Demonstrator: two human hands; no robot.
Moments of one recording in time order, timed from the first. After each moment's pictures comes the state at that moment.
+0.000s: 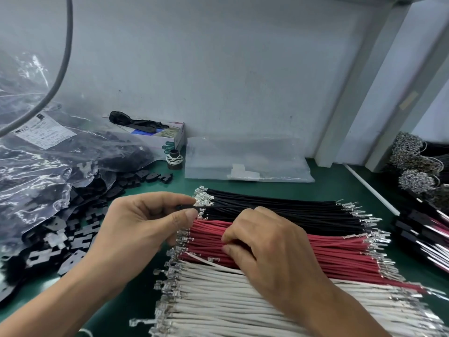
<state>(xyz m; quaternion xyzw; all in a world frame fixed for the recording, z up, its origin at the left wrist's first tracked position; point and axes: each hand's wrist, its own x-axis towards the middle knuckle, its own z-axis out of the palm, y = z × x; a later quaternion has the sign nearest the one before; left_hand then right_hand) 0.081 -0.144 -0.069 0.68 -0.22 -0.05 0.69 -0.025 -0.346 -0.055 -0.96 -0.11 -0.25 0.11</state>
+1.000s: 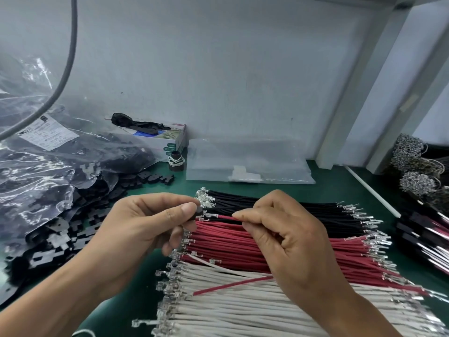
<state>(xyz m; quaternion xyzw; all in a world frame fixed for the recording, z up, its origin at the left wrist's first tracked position) 0.080 -0.140 -0.057 0.61 -0.19 -0.18 0.75 -0.030 -0.354 -0.048 -0.89 -0.07 -0.35 0.27</state>
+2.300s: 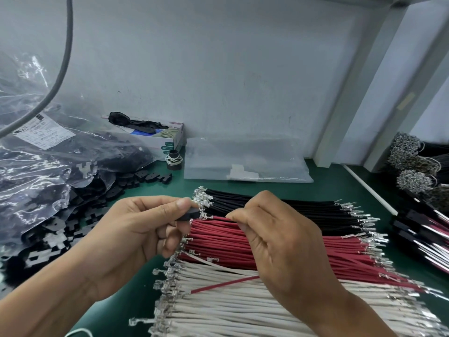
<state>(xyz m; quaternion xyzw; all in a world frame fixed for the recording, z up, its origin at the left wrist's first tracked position) 0.080 -0.139 -0.052 0.58 -0.16 -0.27 0.75 -0.030 -0.348 -0.046 -0.91 -0.12 -0.38 0.12</state>
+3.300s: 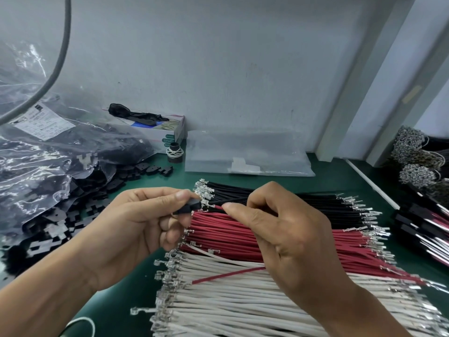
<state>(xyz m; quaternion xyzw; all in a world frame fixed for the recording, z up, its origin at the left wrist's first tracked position) 0.081 -0.136 -0.052 0.54 -0.18 -0.31 0.76 -0.036 -0.352 -0.043 -0.90 -0.14 -0.39 0.11</state>
